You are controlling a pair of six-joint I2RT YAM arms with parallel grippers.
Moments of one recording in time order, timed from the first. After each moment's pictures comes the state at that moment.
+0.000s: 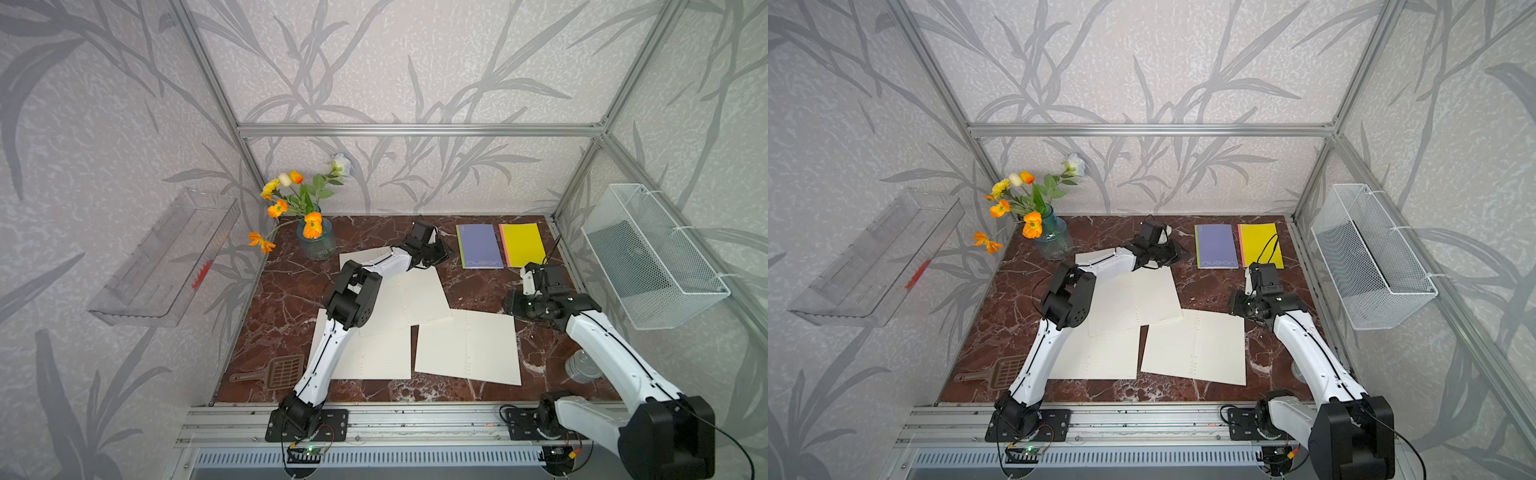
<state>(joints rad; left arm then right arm) -0.56 2.44 1.93 -0.11 0.45 -0.89 0.11 1.13 0.79 -0.68 -0.12 0.35</state>
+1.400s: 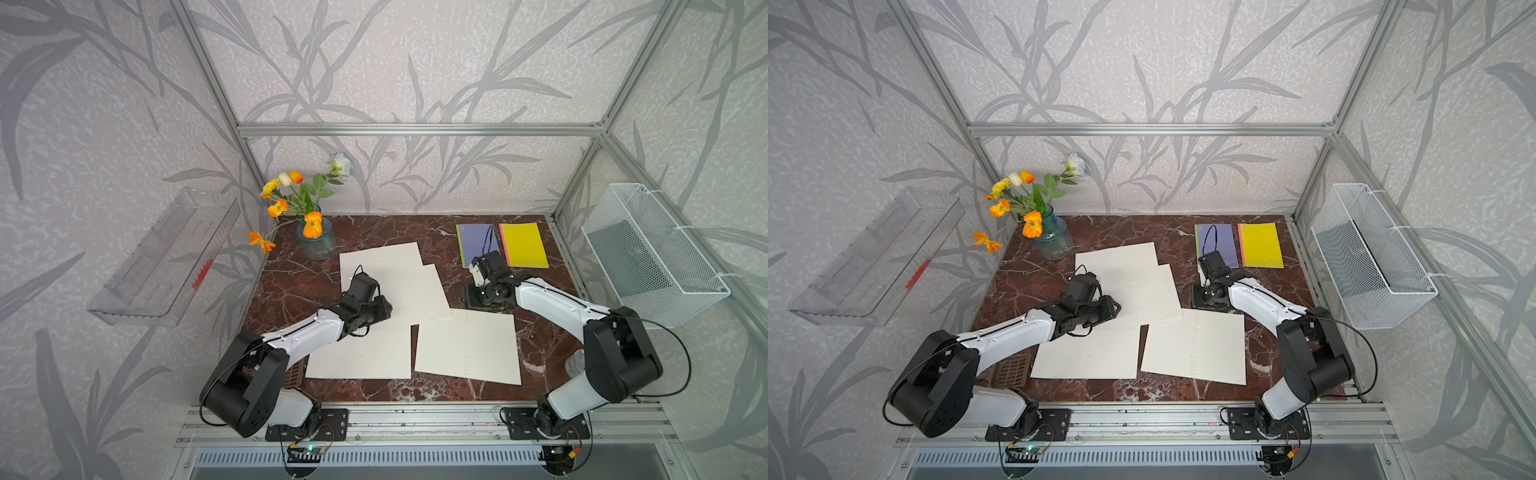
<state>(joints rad) -0.49 1.36 0.65 -0.17 0.10 -0.77 0.42 1.58 0.99 -0.53 -0.11 0.38</state>
